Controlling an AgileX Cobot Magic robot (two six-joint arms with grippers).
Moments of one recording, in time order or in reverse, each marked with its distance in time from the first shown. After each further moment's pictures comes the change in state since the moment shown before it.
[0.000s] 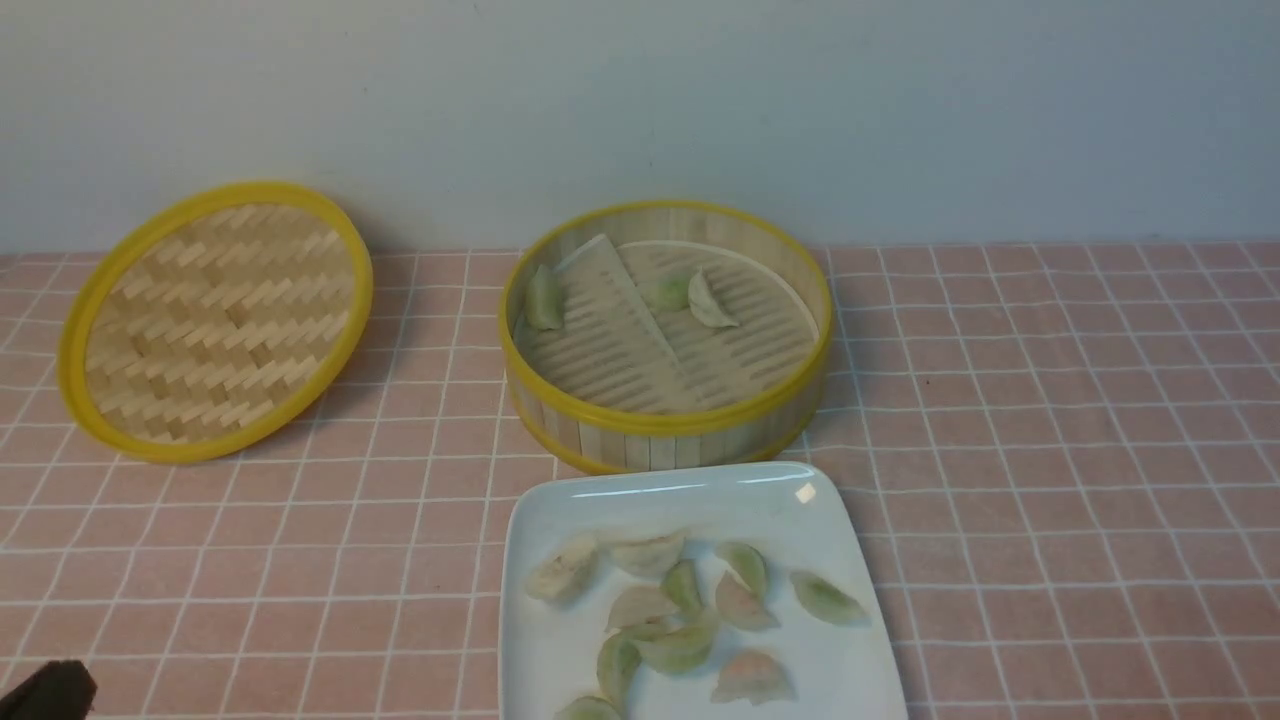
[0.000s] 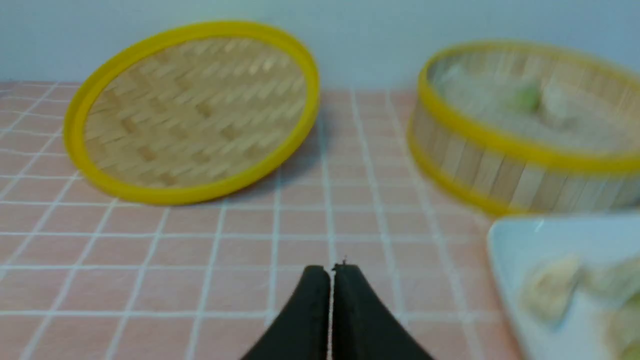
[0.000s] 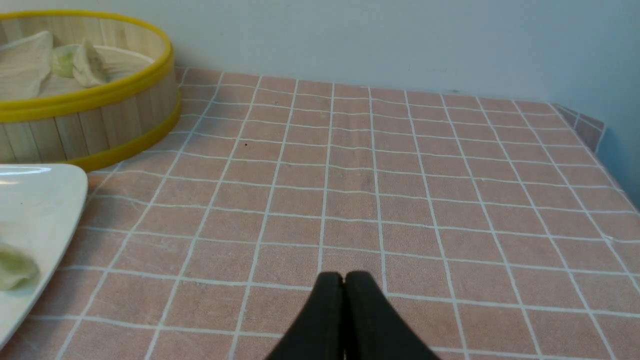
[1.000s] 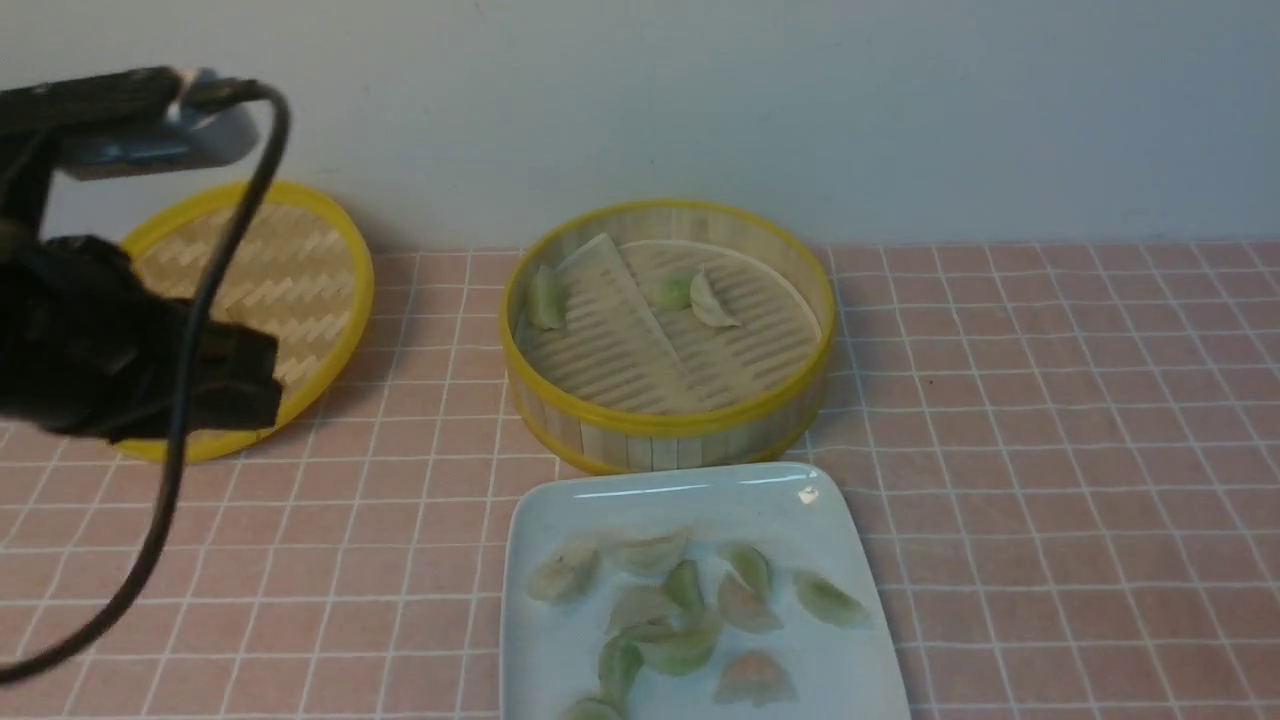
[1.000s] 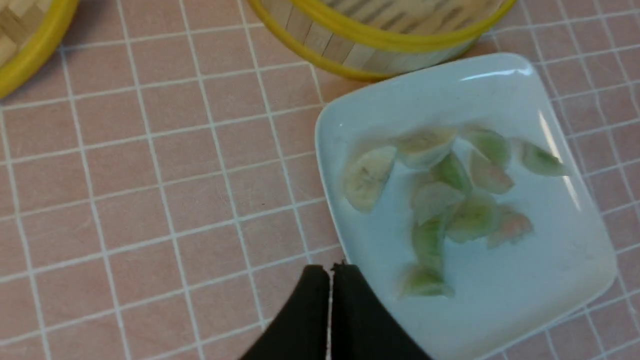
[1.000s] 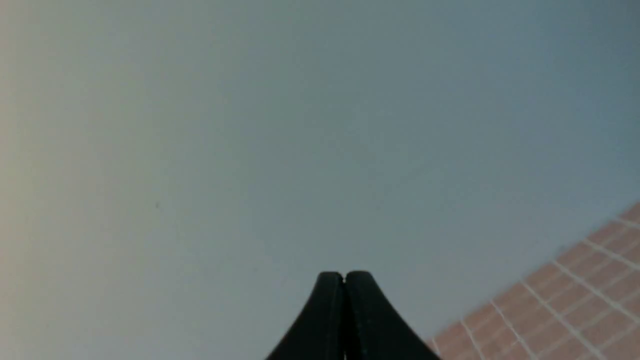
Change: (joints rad) right arm 0.006 0.000 -0.021 0.569 -0.429 0.195; left arm 0.000 1.231 -1.142 -0.195 0.835 0.272
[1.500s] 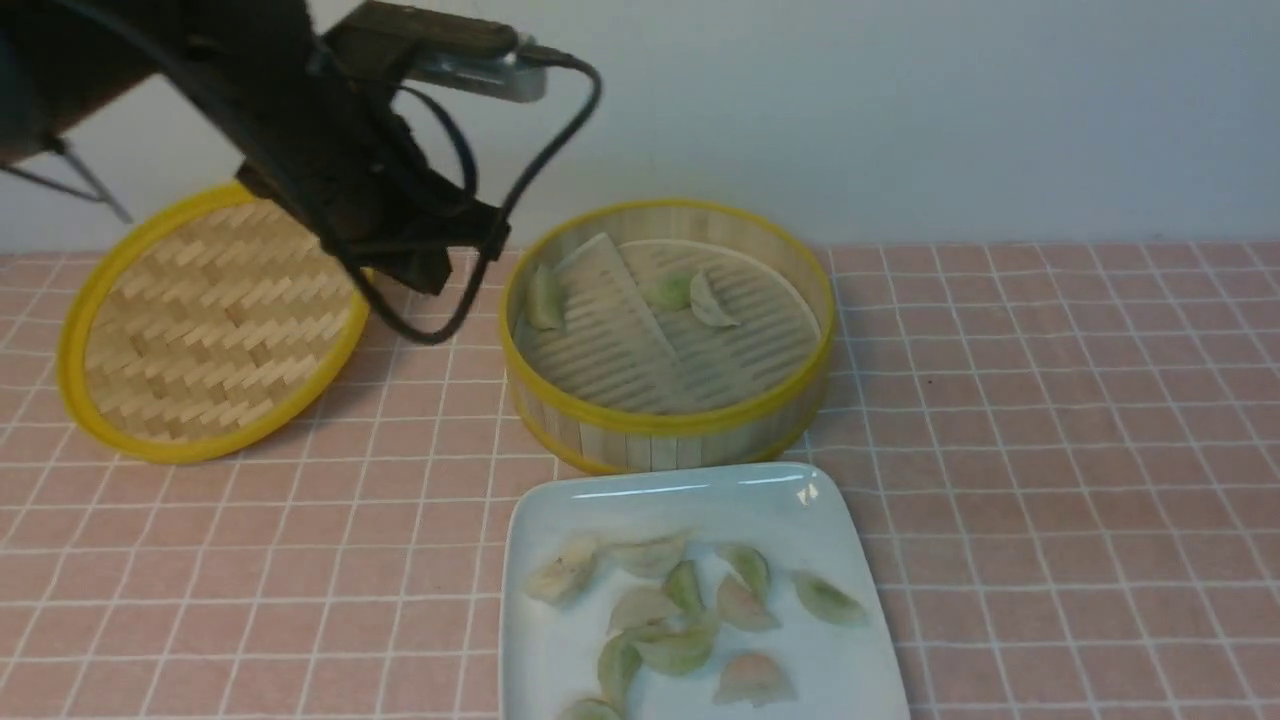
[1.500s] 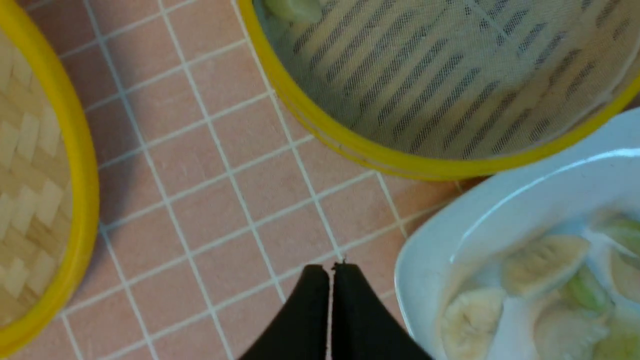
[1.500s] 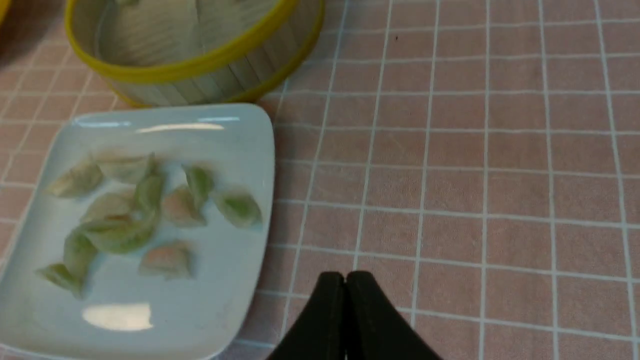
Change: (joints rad) right arm 0.034 0.731 -0.724 -0.250 1.010 -0.284; left arm -0.238 0.604 -0.594 0.328 0.052 -0.103
